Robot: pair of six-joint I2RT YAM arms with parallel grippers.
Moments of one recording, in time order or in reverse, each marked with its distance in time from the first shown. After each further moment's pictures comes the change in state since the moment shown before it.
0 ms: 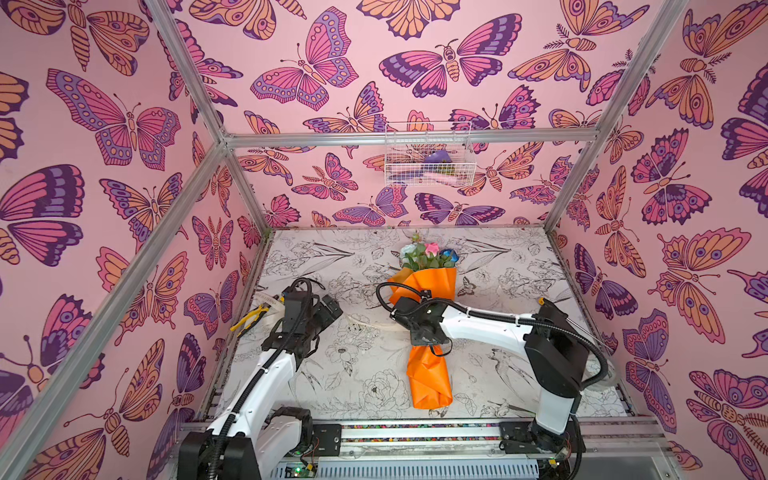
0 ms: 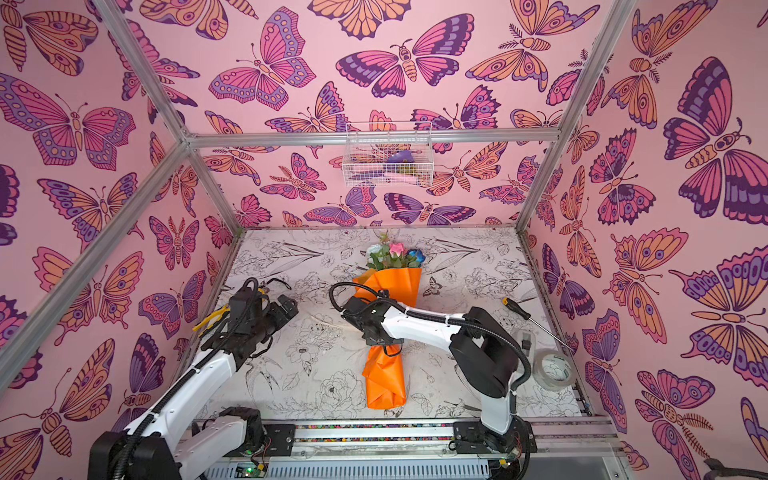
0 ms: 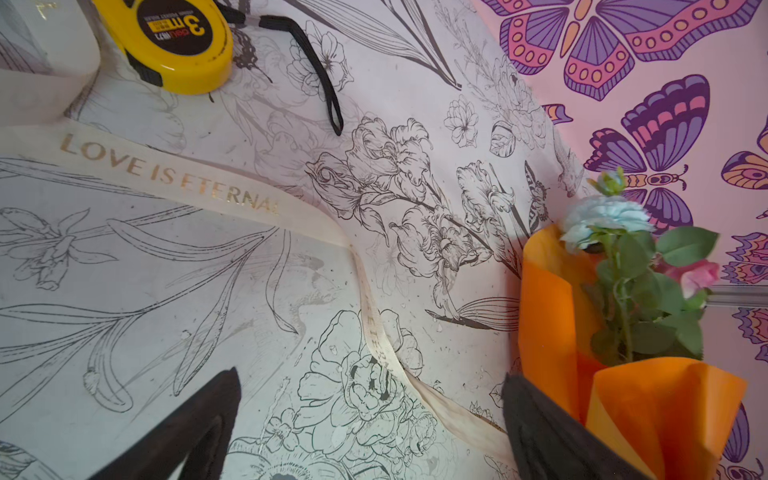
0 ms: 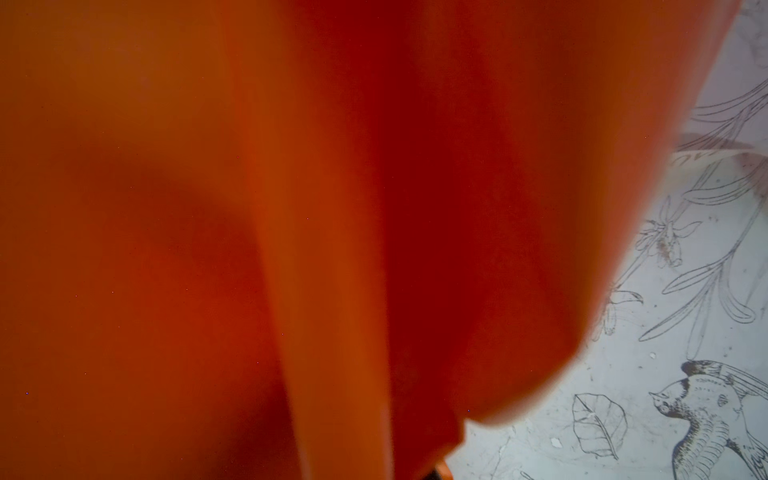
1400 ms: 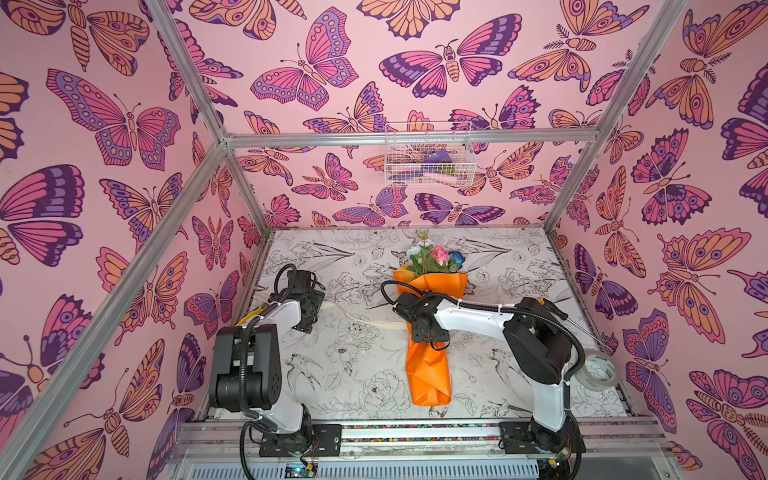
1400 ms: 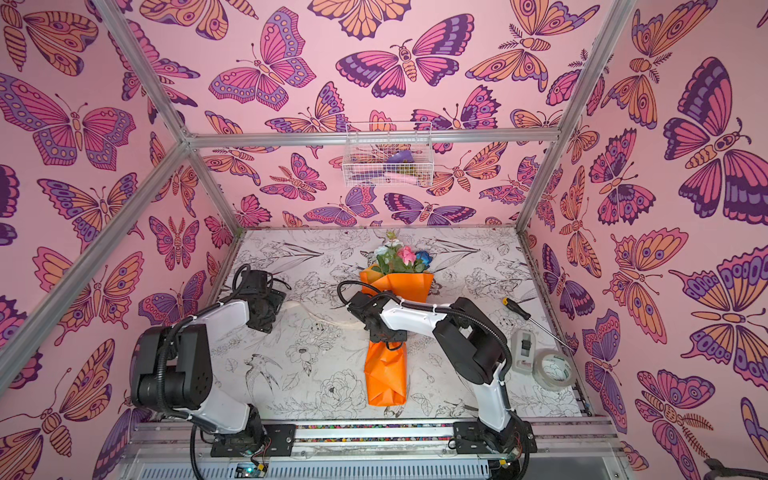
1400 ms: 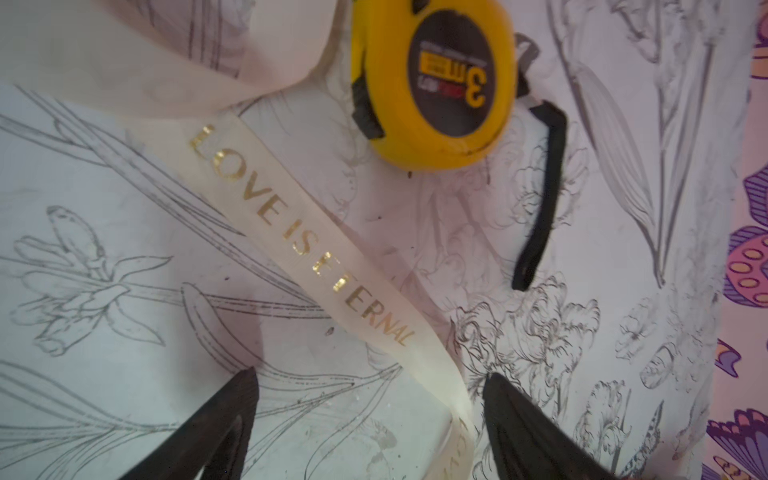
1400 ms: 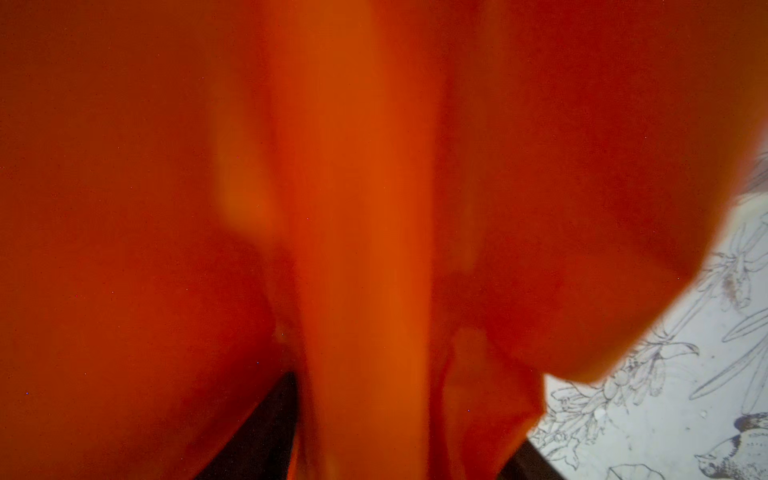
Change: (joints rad) left arm 0.145 0.593 0.288 -0.055 -0.093 -0.443; right arm -0.075 0.098 0.018 0.041 -0.050 -0.046
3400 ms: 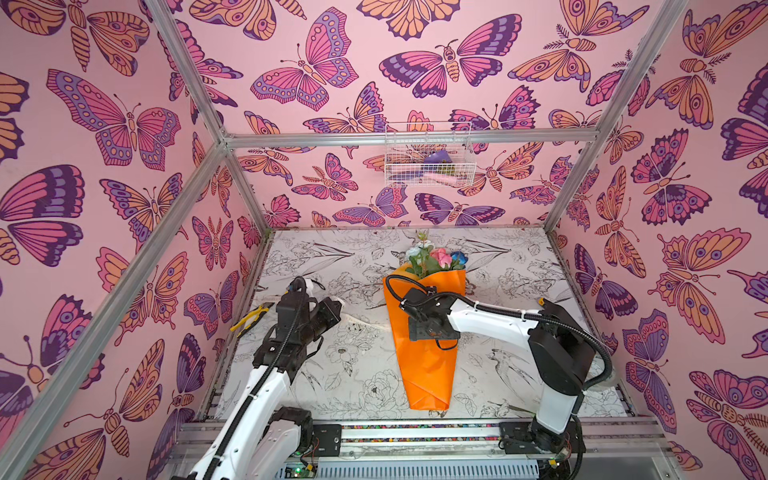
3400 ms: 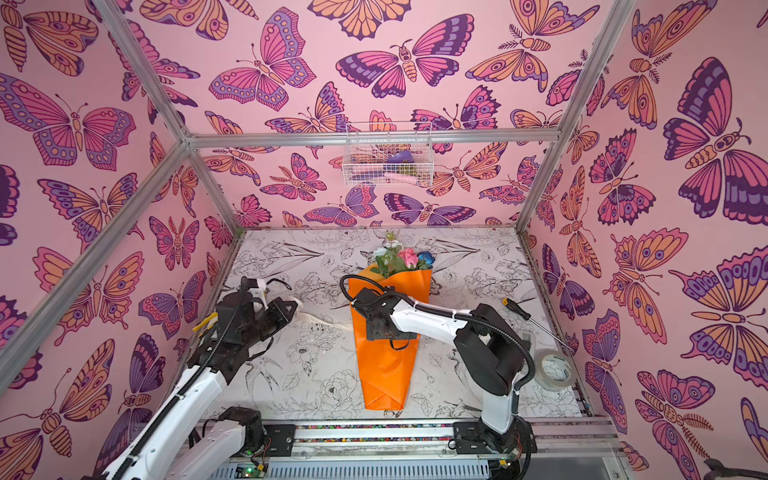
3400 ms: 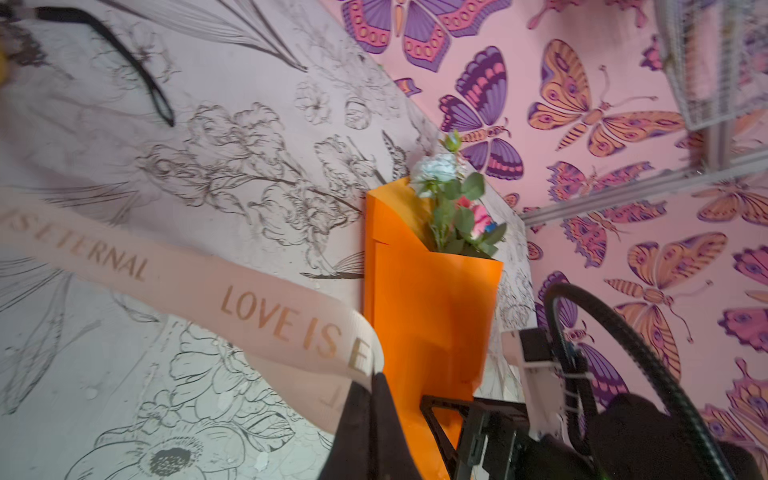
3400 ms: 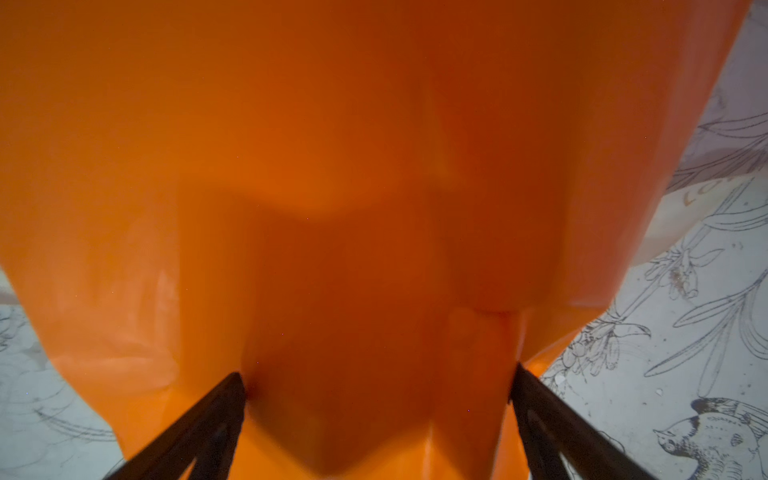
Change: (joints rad) left arm -0.227 -0.796 -0.247 0.040 0.323 0.488; right arm -0.003 -0.159 -0.060 0.016 -0.018 -0.037
